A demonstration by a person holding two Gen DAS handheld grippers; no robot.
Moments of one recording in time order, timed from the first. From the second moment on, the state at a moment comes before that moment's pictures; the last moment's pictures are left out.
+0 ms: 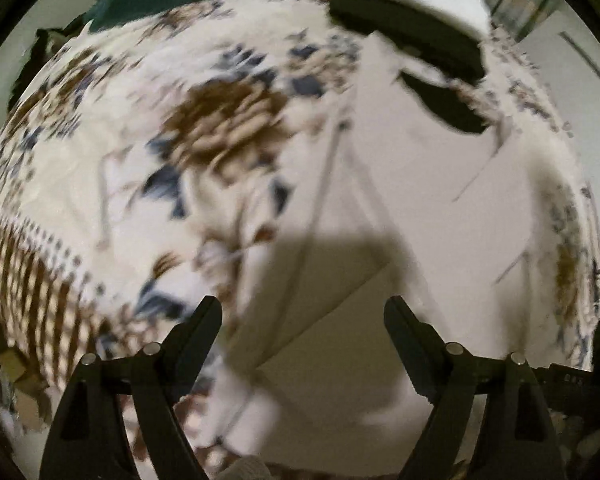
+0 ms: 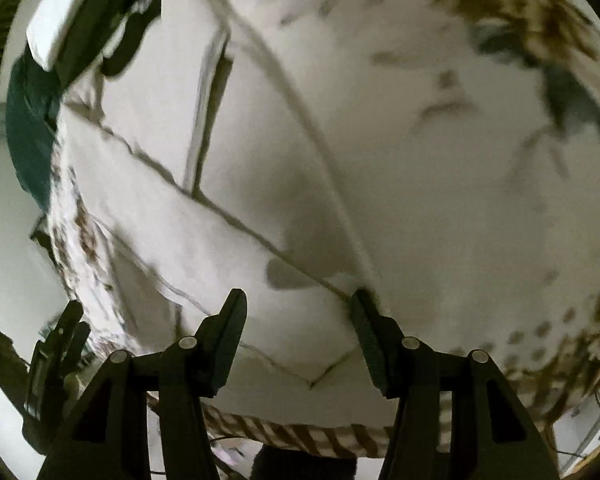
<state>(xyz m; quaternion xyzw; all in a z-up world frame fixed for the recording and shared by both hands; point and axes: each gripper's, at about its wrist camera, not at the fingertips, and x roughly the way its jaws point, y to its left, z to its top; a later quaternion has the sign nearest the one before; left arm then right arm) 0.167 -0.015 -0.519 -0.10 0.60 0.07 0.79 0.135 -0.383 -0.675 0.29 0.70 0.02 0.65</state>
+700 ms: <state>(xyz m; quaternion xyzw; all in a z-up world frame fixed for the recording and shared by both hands) 0.396 -0.047 -0.491 -0.08 0.54 0.02 0.84 0.227 -0.378 -0.652 0.31 0.65 -0.03 0.69</state>
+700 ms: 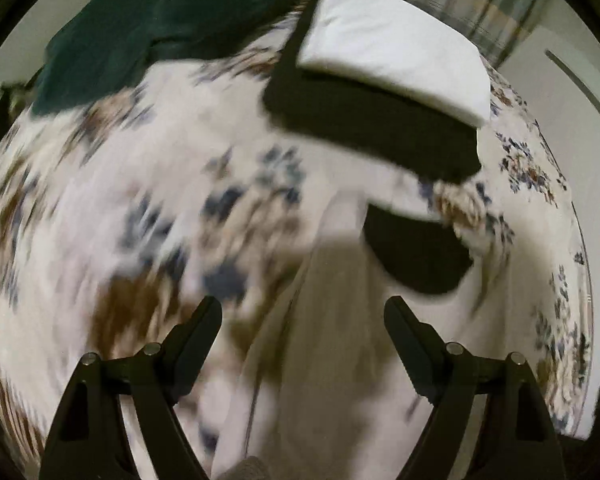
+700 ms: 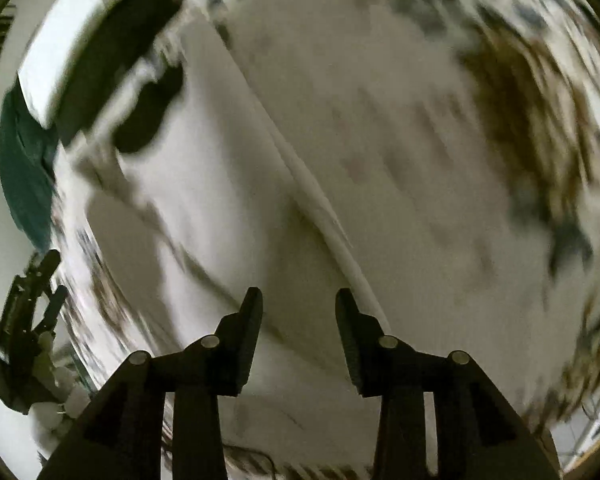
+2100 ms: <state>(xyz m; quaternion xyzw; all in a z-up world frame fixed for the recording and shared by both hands) 0.160 0.034 -0.541 -0.09 0.70 0.05 0.71 0.111 -0.448 -0.691 0.25 0.76 -0.04 0.59</state>
